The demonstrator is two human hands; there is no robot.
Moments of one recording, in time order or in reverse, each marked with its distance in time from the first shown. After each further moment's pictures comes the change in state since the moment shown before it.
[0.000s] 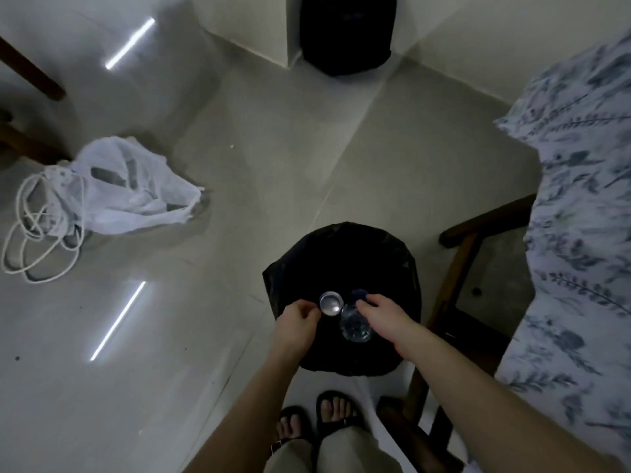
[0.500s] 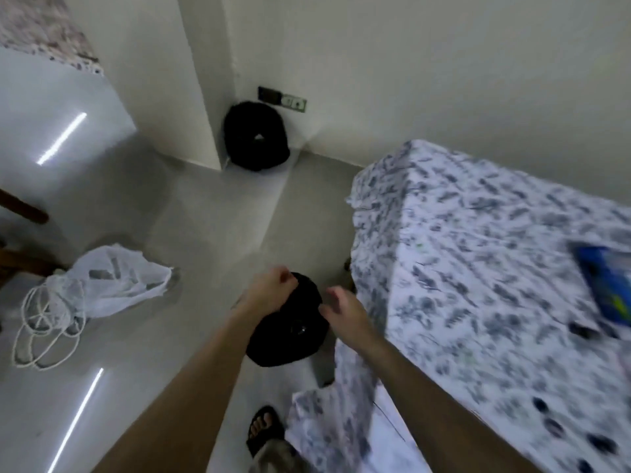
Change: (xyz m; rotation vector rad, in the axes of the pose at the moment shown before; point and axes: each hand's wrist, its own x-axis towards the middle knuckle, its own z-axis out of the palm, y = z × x) left_hand -0.270 0.249 -0.073 0.463 -0.122 0.459; right_hand -0.332 -0.057 -0.113 -0.102 0.309 -0.446
